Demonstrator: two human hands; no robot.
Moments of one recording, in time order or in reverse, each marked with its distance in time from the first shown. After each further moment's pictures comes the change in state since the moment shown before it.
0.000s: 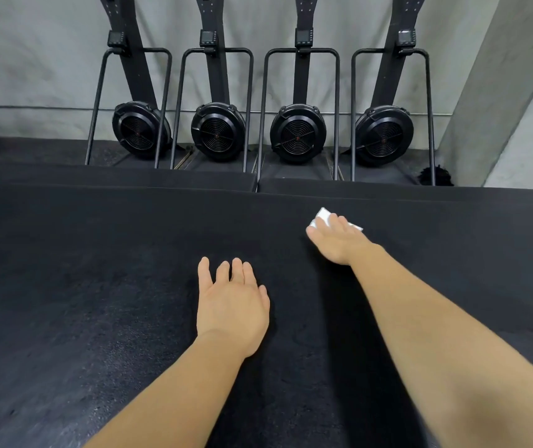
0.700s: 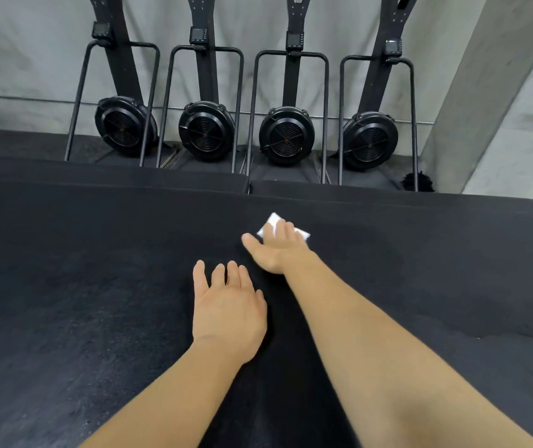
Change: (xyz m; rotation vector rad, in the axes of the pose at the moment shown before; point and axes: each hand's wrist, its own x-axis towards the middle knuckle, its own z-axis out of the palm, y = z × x) left_hand 0.002 -0.002 0.002 -0.046 0.024 0.015; right_hand -0.004 -0.093 0.028 -0.036 -0.012 -0.013
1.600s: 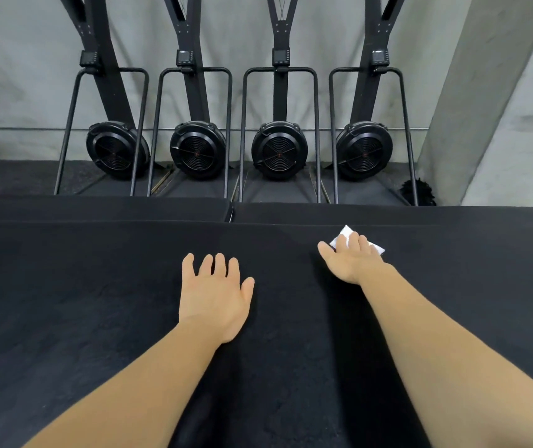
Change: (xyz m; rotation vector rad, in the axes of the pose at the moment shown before) left_hand 0.114 0.009 0.017 0.060 0.027 0.017; right_hand 0.047 0.151 -0.042 -0.019 0.072 0.251
